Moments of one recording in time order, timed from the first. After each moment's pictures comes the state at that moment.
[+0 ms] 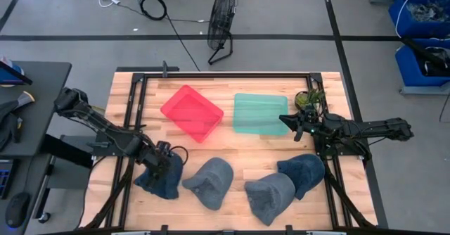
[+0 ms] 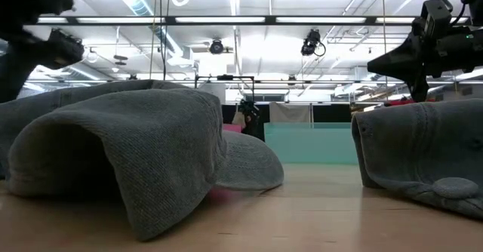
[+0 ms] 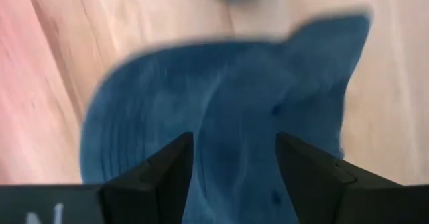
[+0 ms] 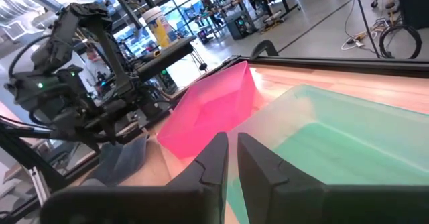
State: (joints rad) left arm -0.58 1.19 0.74 -0.81 0.00 -0.31; right arm 0.03 0.14 0.02 0.06 0.38 0.54
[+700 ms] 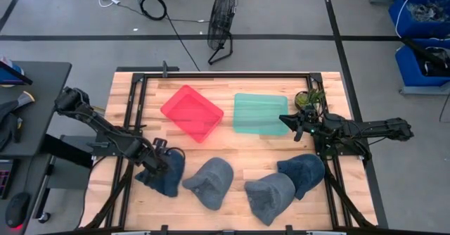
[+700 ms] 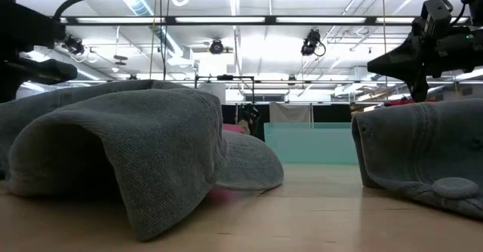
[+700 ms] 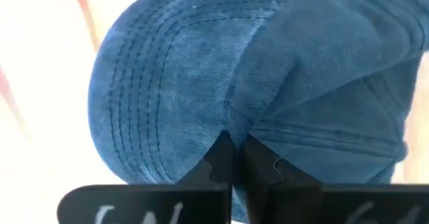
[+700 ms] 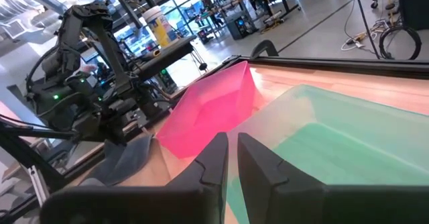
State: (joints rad) left arm -0.61 1.20 0.64 -0.79 -0.12 -0.33; right arm 0.03 0.14 0.02 0.06 0.38 0.53
